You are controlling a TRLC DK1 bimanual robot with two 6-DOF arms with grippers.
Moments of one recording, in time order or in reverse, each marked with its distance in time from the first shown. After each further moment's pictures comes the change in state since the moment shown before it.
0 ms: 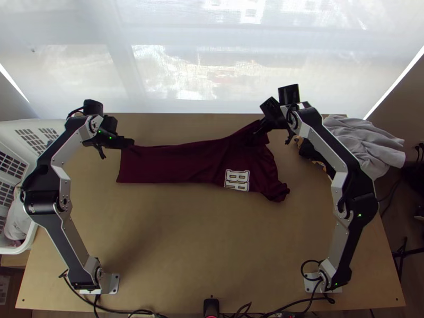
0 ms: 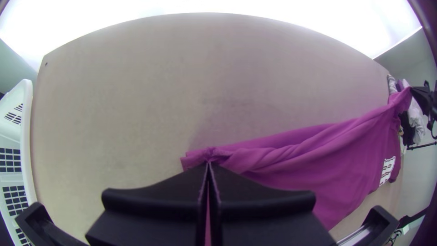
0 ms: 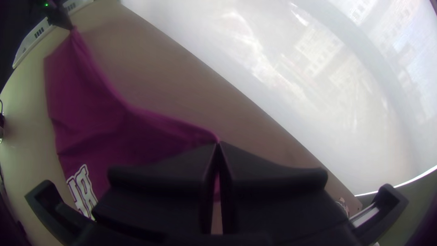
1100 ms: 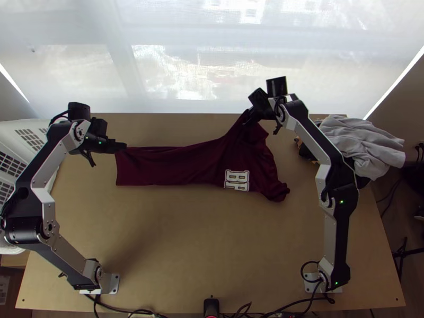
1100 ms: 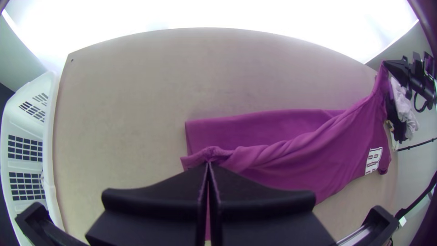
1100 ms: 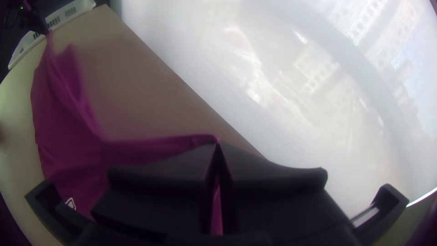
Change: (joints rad) left arm 0.018 -0.257 -0.175 -0.022 0.007 -0.007; right arm 0.037 0.192 0.273 0.012 0.000 -0.020
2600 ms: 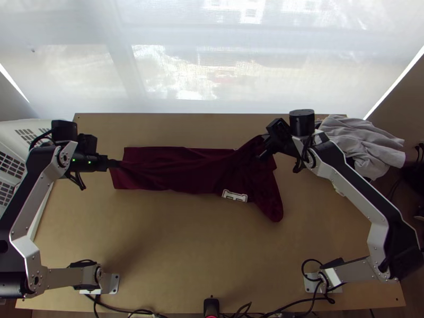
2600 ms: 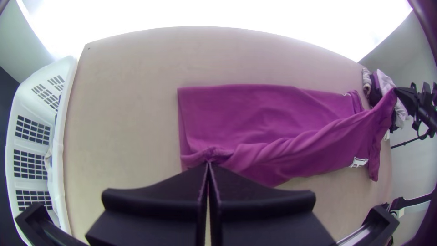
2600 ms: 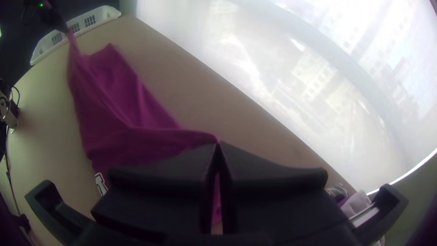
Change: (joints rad) left arm -0.005 -0.360 -0.256 -0.055 0.004 -0.030; right arm 0.053 -0.654 -0.772 0.190 0.009 0.085
